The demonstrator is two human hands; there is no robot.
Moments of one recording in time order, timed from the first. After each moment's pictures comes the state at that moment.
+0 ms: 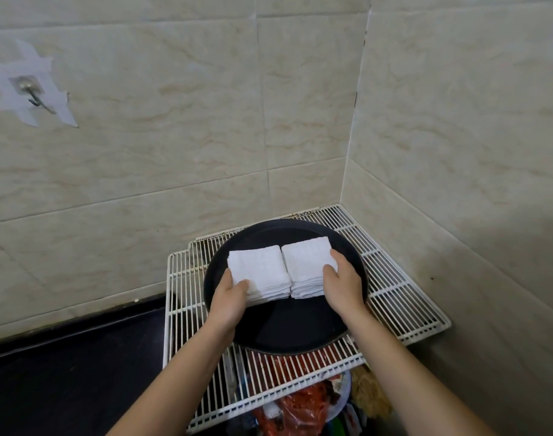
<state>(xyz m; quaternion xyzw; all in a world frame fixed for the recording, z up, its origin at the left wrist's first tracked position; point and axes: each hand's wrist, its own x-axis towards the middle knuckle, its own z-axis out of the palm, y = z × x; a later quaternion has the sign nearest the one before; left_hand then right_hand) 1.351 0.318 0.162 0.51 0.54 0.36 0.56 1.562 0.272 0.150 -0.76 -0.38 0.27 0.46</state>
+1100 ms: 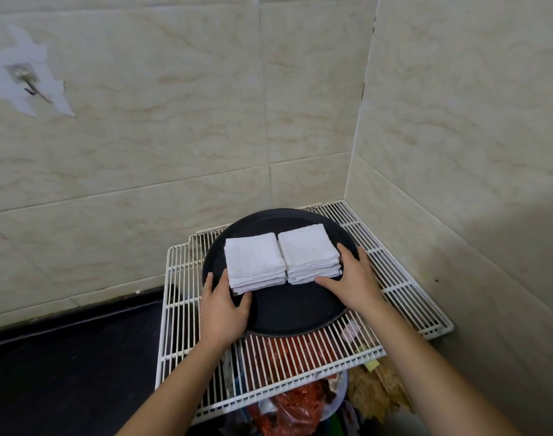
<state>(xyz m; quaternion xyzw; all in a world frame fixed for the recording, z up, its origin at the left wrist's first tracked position) 1.339 0.323 0.108 0.70 0.60 0.30 0.24 1.605 0.272 0.141 -0.79 -0.50 0.20 0.28</state>
